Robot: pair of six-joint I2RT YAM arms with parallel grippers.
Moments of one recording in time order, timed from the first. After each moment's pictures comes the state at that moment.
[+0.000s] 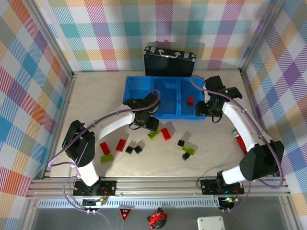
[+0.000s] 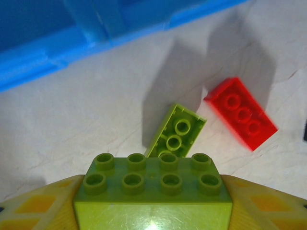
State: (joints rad) left arm -0.75 1.75 1.42 -0.91 -0.07 -0.38; right arm 0.28 1.43 1.37 -1.14 0.00 0.23
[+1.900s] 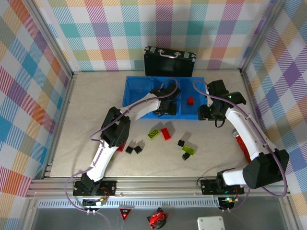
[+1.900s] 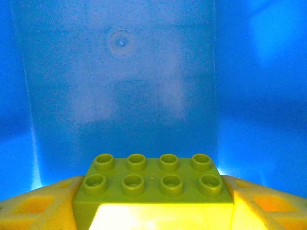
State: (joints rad) left arm -0.76 2.32 2.04 -0.92 -0.13 -0.64; right arm 0.28 1.35 1.30 -1.16 0.04 0.22
